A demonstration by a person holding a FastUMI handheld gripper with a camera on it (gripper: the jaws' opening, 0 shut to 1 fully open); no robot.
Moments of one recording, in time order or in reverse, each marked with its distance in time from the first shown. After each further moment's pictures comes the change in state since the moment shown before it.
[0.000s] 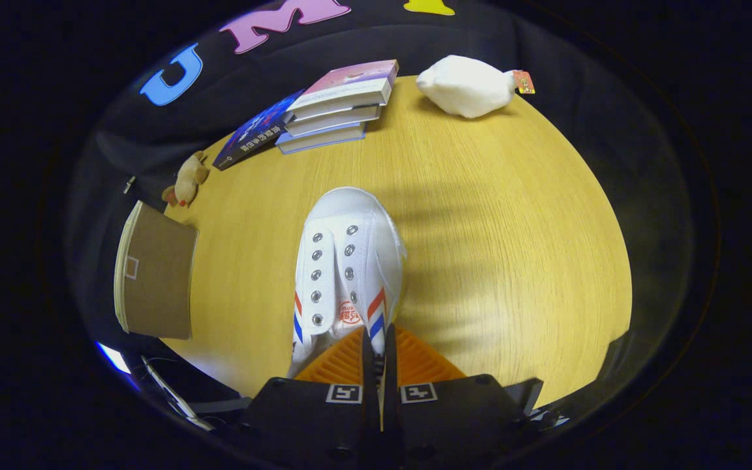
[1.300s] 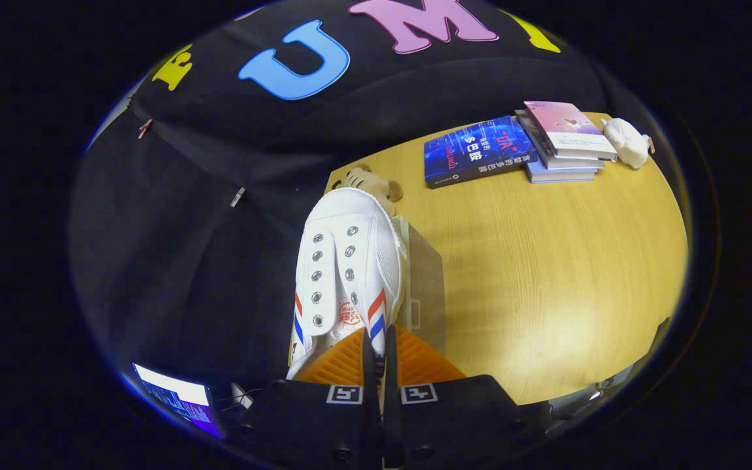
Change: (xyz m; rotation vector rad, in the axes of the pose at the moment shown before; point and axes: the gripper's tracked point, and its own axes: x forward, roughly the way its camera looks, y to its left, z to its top) arm -0.055 0.433 0.015 0.001 -0.049 0.337
